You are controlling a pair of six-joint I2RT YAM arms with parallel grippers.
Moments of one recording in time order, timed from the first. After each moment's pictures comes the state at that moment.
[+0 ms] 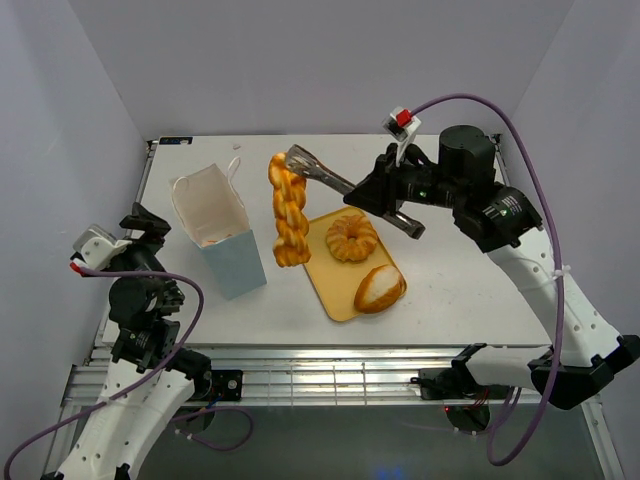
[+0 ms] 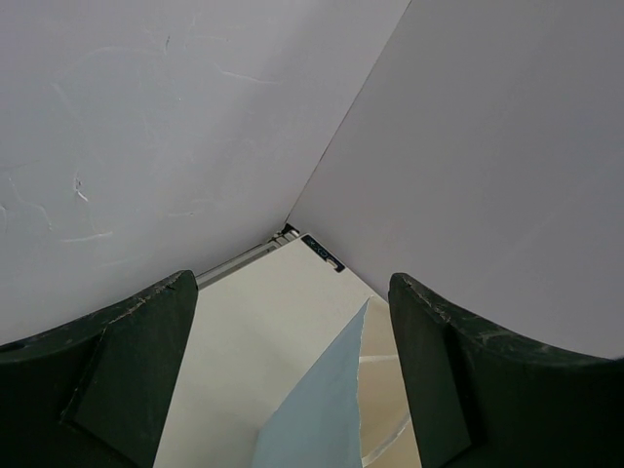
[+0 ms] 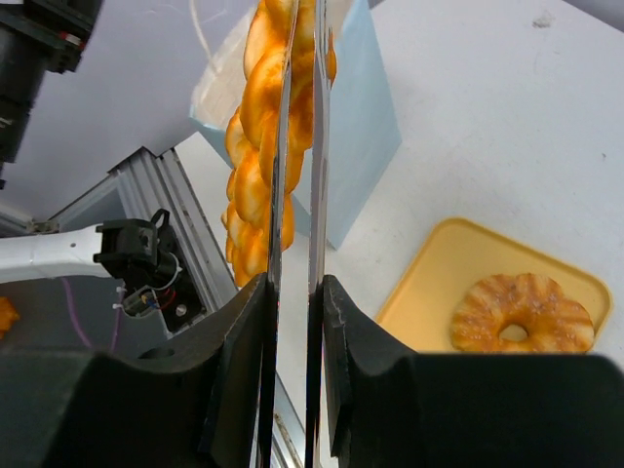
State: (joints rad) left arm -0.36 0.45 0.65 0.22 -1.03 -0.10; right arm 0.60 1.22 1.55 -0.59 -0.55 0.18
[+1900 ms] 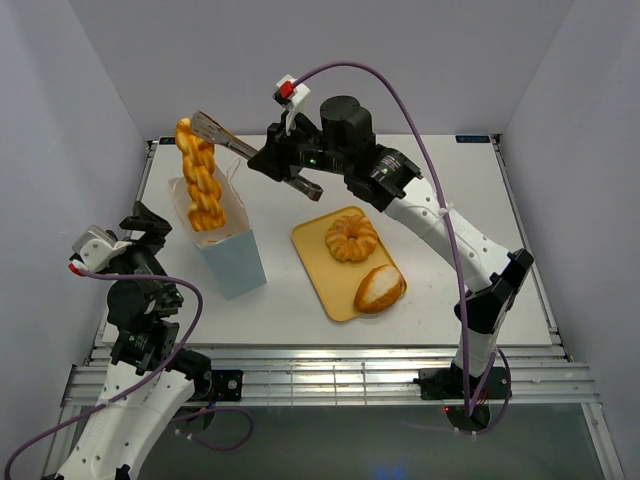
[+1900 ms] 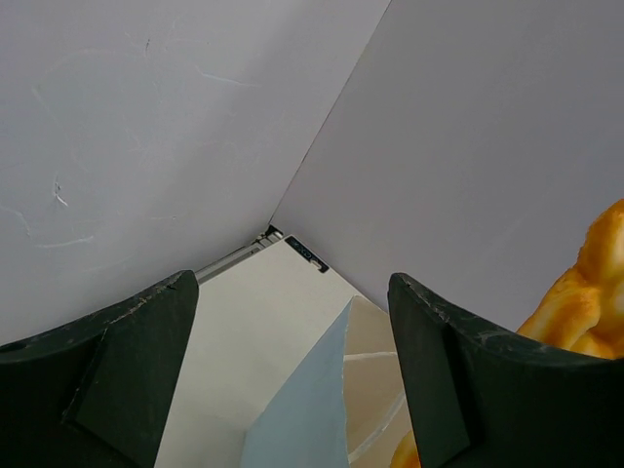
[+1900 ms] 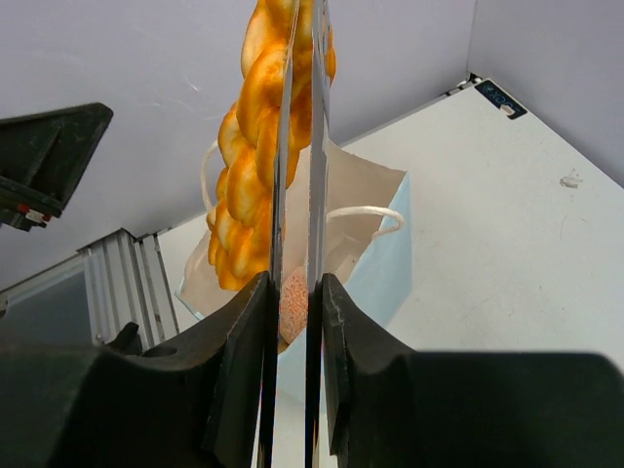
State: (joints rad) left arm -0.36 0.43 0.65 0.23 -0.99 -0.11; right arm 0.89 1.80 2.10 -0.39 -0.32 0.16
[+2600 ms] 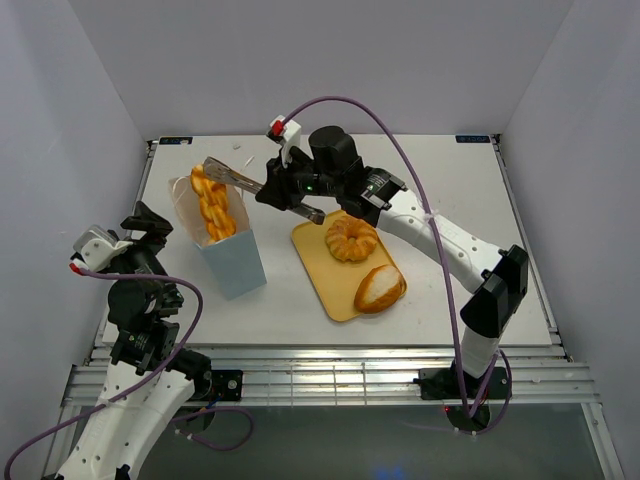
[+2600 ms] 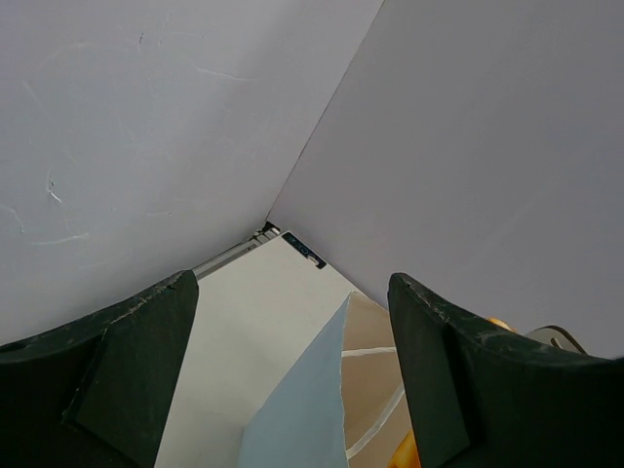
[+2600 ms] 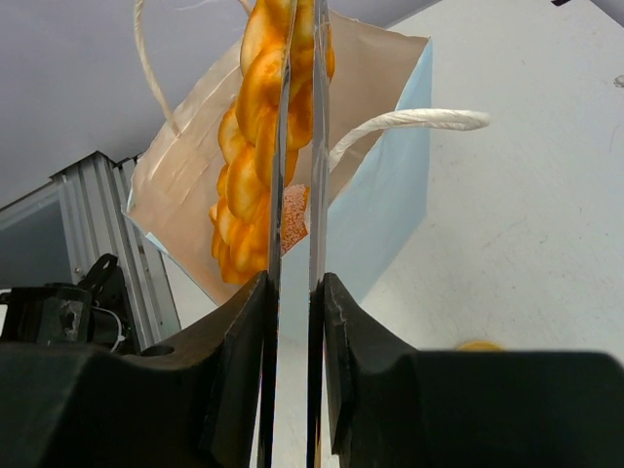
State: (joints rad) left arm -0.36 0.43 0.65 0.22 -0.98 -0.12; right arm 0.89 1.77 1.82 -0.33 -0.35 0.12
